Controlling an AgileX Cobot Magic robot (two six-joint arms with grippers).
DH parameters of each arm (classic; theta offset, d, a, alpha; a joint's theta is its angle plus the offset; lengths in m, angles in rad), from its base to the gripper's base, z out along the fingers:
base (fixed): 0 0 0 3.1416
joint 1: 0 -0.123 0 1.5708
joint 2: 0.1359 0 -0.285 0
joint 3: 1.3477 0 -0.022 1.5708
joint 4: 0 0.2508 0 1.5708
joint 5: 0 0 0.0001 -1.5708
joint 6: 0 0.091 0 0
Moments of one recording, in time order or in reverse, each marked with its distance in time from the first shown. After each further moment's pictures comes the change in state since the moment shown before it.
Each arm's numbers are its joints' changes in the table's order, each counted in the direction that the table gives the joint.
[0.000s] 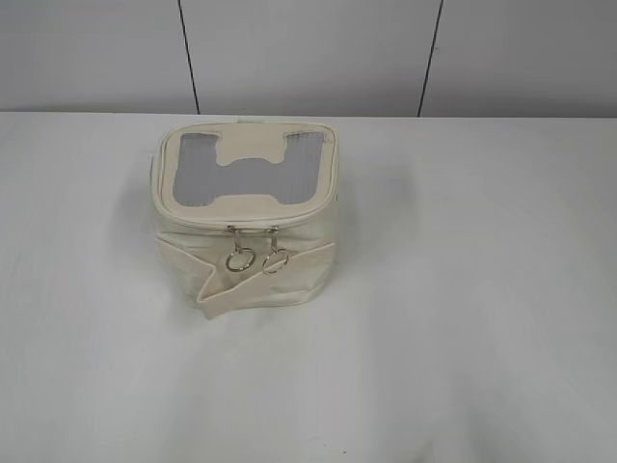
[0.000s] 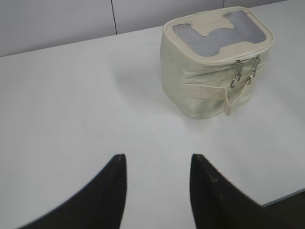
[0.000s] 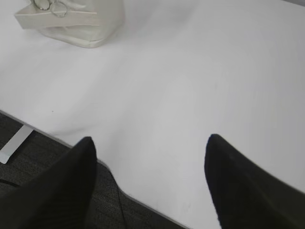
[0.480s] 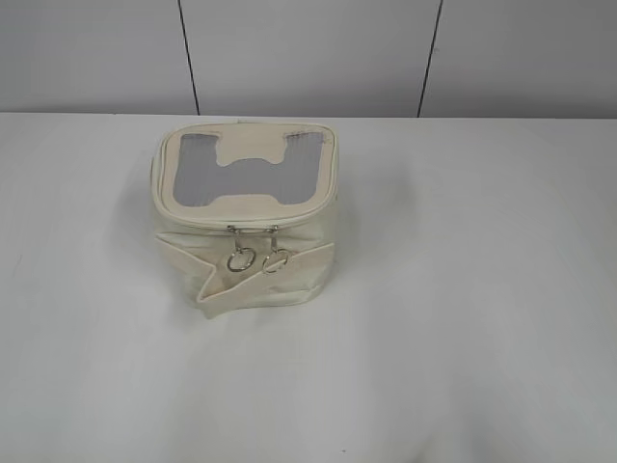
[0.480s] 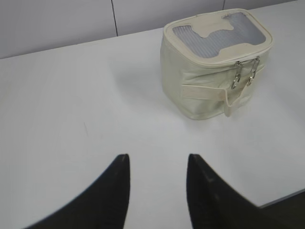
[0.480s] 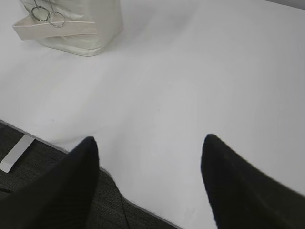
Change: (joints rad) left arm 0.000 -0.004 0.002 0.004 0.006 -0.001; right arm 0.000 0.000 0.011 -0.004 0.030 0.029
